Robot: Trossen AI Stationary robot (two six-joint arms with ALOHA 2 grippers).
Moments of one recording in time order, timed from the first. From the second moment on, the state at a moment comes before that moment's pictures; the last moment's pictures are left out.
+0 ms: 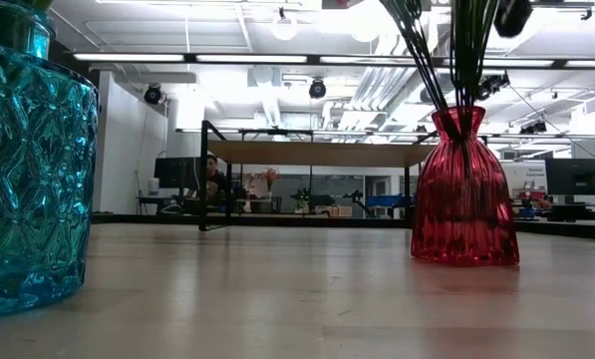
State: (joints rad) left arm -1.01 2.05 1.95 -0.76 -0.59 -1.74; right arm 0.19 0.44 0.51 0.11 0.23 0.58
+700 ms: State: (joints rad) left arm -1.01 2.05 1.95 -0.75 -0.59 -1.79; right arm 0.58 0.55 0.51 0.21 0.38 0.12
